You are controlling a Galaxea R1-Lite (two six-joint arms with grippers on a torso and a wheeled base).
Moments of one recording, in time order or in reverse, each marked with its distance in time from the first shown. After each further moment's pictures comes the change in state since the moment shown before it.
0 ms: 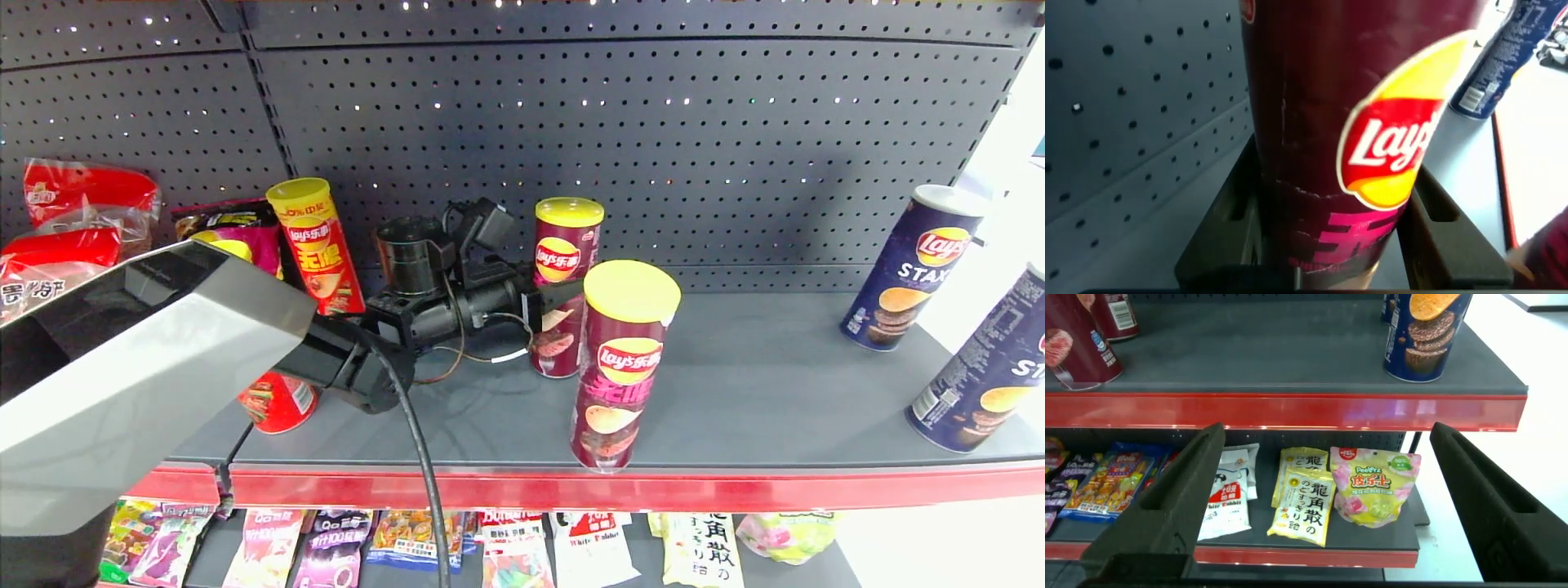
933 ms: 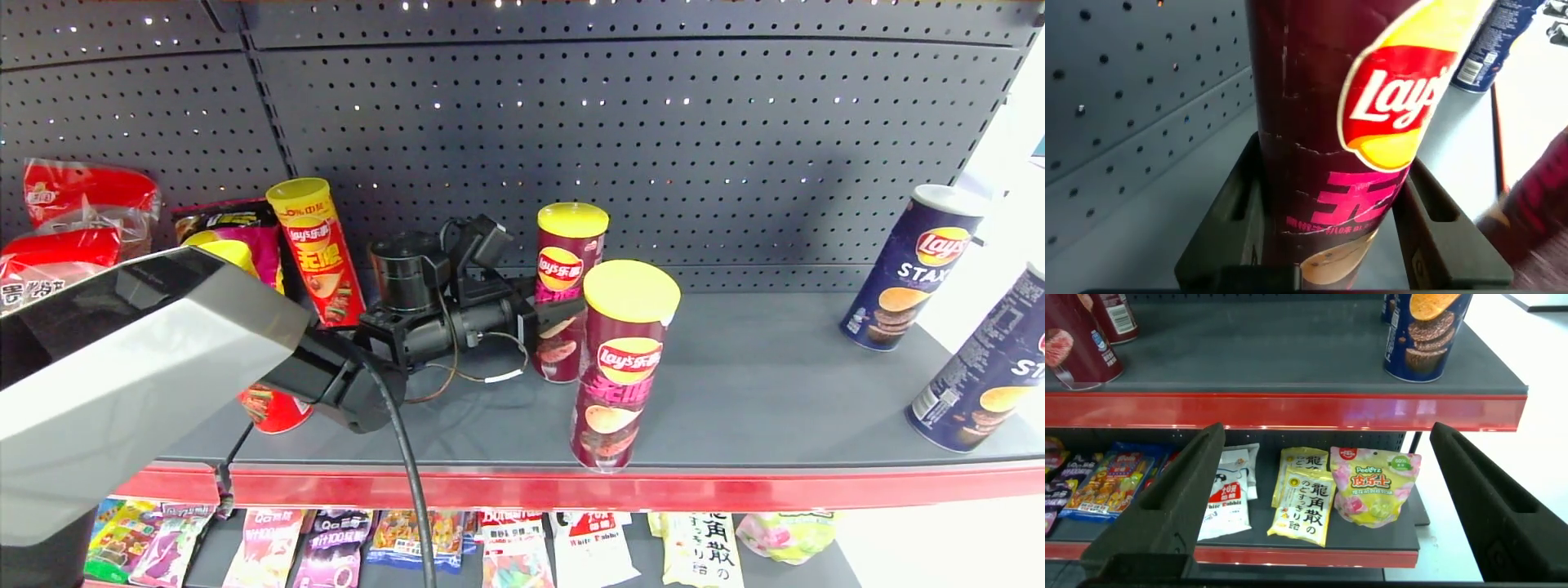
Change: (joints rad) left arm -0.007 -0.023 0.091 -0.047 0.002 0.063; right arm 0.001 0.000 0.000 0.000 0.000 0.000
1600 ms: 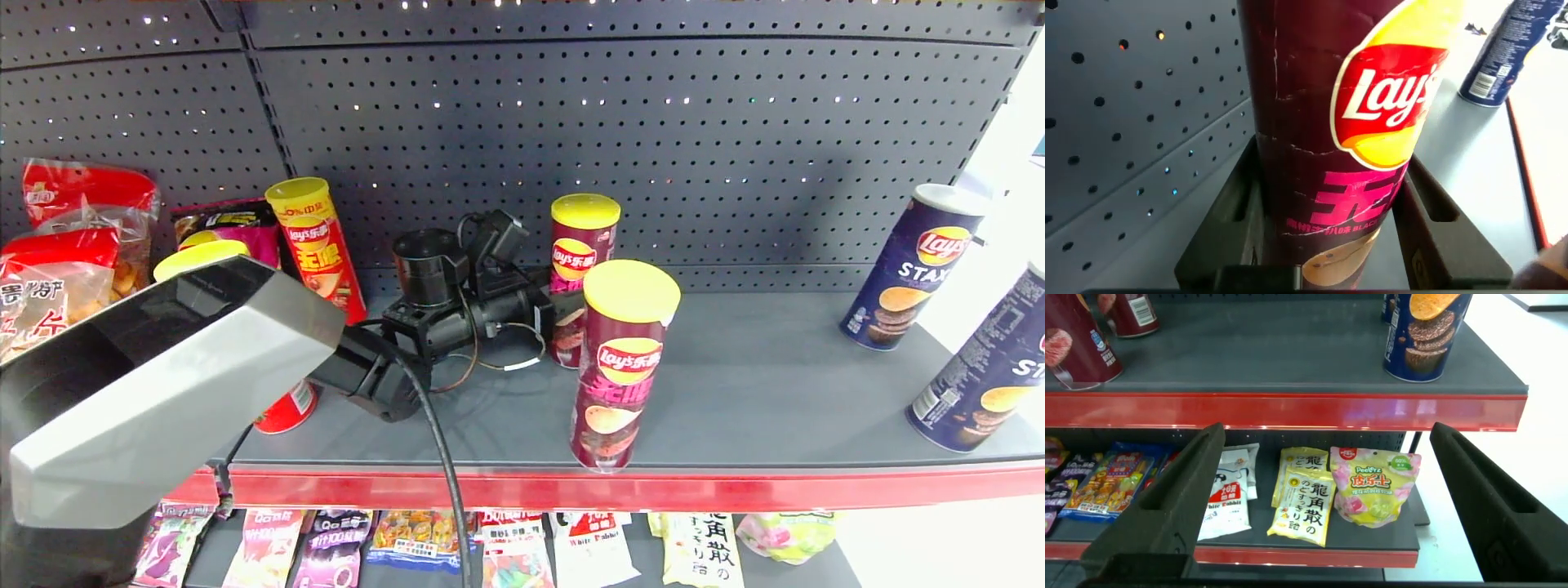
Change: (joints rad) left arm -0.012 0.086 -0.128 -0.046 0.007 0.001; right arm 0.000 0.000 0.000 0.000 0.000 0.000
